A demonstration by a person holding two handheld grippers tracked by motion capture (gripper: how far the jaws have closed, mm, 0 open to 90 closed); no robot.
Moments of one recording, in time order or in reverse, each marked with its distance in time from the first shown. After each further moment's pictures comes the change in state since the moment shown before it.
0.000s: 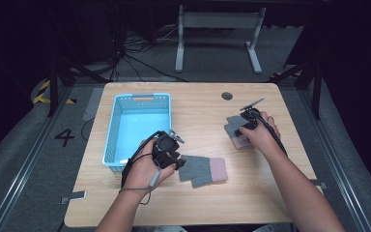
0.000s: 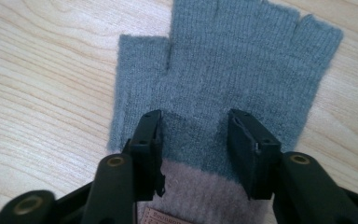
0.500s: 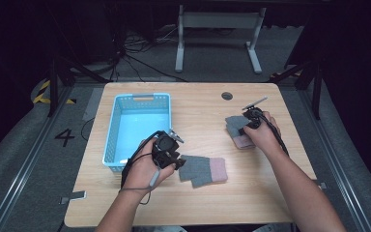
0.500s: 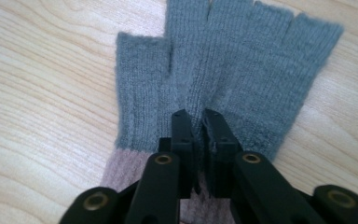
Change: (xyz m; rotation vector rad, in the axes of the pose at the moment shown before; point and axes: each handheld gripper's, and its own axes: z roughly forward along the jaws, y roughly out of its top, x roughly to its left) left arm 0.001 0.000 0.000 -0.005 0.001 -0.001; right arm -0.009 -0.002 -0.004 -0.012 0.058 -0.030
